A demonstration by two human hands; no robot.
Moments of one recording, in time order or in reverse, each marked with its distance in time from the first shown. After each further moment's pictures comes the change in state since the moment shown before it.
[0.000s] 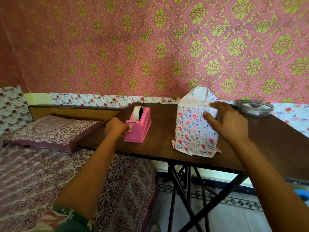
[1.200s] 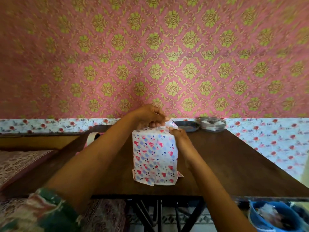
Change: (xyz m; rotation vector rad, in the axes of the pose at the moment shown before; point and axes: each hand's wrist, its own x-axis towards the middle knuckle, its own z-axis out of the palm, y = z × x) left_hand -0.070 0.213 0.100 -0.014 -0.794 0.548; right_hand 0.023 0.006 0.013 1.082 -0.292 0.659
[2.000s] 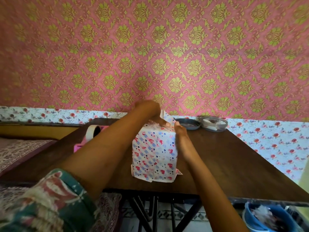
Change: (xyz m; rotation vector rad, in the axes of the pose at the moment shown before) left_hand 0.024 0.015 0.009 1.126 0.028 -0.312; right_hand -0.005 0.002 0.007 -0.071 0.029 -0.059
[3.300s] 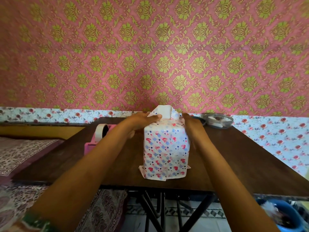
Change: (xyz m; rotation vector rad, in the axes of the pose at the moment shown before) left_hand -0.034 -0.058 0.055 -1.290 -0.083 -0.032; right_hand 0.013 -0.033 0.001 -0.270 0.128 0.007
